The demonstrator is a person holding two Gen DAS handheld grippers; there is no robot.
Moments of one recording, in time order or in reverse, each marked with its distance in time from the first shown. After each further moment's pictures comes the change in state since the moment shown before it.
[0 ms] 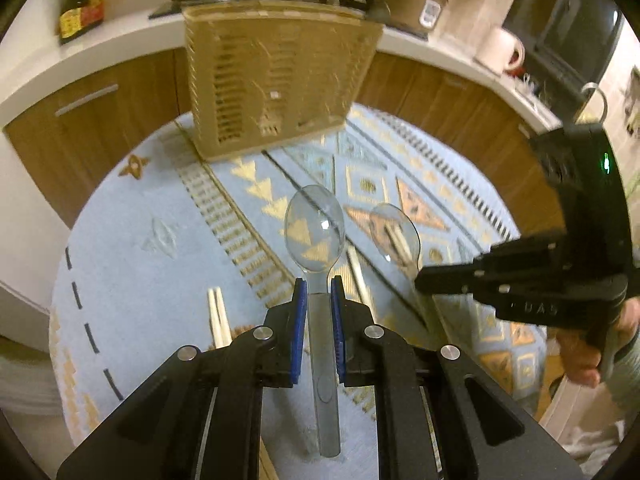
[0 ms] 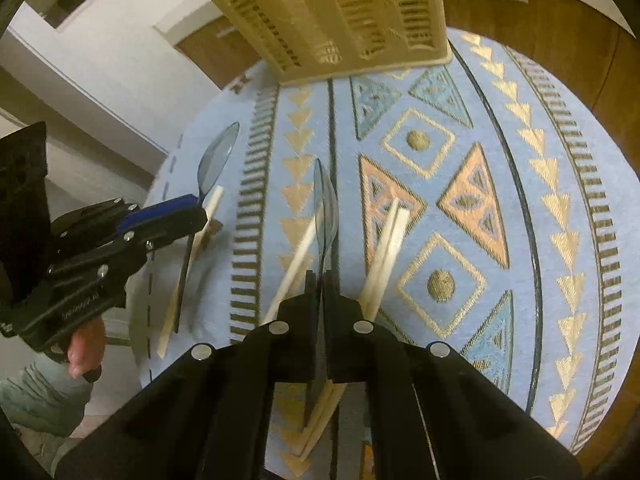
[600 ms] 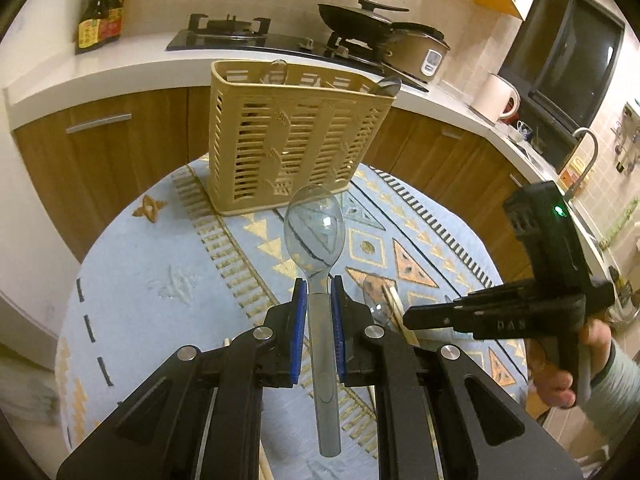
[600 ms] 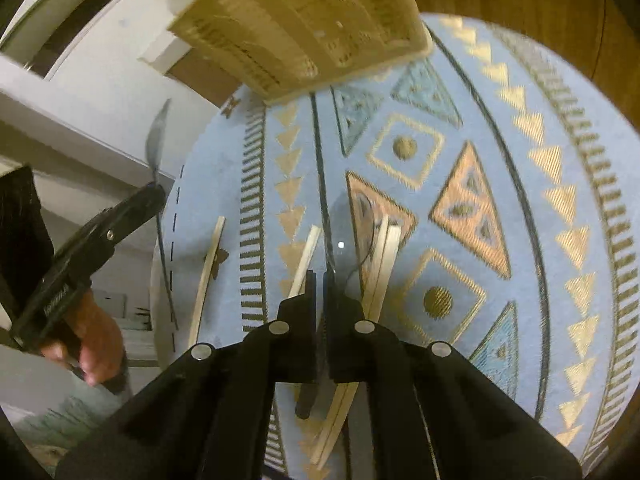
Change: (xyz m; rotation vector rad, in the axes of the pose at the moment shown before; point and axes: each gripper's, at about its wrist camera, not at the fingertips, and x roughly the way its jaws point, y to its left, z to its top) left arm -0.020 0.017 0.020 -0.044 -0.134 -0.043; right arm -0.003 -0.026 0.017 0.139 0.034 0.086
